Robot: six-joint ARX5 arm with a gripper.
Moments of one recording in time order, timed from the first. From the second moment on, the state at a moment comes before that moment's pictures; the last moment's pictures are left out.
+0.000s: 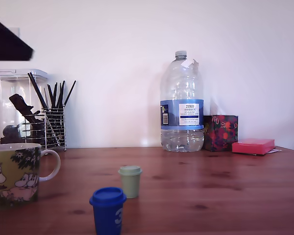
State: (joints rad) arm -0.81 0.44 0.27 -0.09 0.02 -0.26
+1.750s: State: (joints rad) arm -1.11 1.22 0.27 0.35 -0.24 -0.19
